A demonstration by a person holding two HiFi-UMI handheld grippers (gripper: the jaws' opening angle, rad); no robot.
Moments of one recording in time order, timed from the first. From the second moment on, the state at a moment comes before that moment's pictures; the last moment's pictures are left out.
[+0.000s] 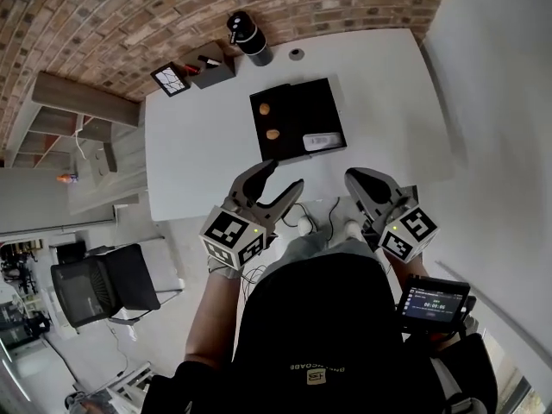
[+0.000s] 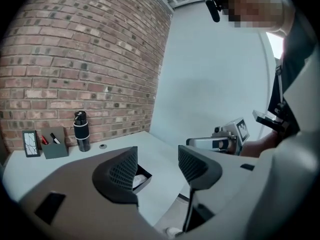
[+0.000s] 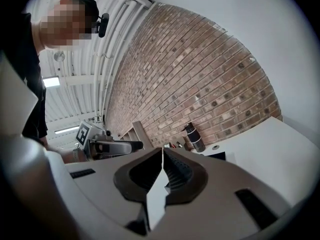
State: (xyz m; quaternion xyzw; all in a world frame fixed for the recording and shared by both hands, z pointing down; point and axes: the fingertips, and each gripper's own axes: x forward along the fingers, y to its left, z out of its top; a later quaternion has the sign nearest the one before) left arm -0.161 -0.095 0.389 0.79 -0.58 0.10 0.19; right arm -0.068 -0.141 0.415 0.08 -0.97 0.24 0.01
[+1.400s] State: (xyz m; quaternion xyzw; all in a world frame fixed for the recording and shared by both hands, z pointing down) left arm -0.162 -0.231 0.618 0.78 -0.34 0.45 0.28; right arm -0.032 -0.142 0.500 0.20 -0.92 0.33 0.01
